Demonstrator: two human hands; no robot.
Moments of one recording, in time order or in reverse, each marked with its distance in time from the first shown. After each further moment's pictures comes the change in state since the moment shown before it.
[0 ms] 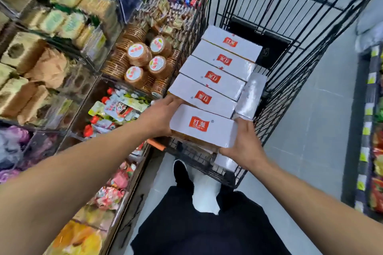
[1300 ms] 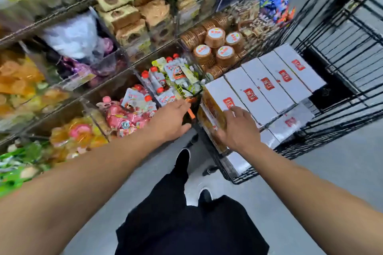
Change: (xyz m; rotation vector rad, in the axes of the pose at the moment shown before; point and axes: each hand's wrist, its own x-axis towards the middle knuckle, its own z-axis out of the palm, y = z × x) left_hand -0.150 0.044 0.055 -0.116 0.200 -0.482; right_hand -0.006 -0.059 0.036 -0.712 -0.112 -0.596
